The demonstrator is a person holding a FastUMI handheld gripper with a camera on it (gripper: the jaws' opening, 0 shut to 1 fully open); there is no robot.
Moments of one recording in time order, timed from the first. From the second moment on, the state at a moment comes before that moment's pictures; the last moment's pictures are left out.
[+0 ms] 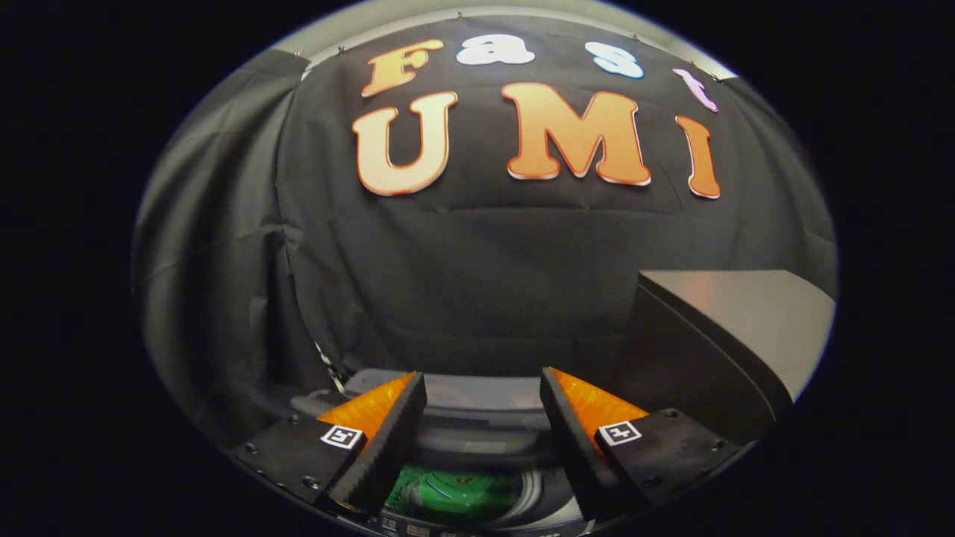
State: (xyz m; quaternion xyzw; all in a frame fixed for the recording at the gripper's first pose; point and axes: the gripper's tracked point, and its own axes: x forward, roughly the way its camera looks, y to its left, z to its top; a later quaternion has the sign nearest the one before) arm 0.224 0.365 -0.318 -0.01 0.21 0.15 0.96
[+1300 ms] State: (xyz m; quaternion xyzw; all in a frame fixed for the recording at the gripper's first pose) arm 0.077 0.210 -0.034 0.00 0.01 0.13 0.99
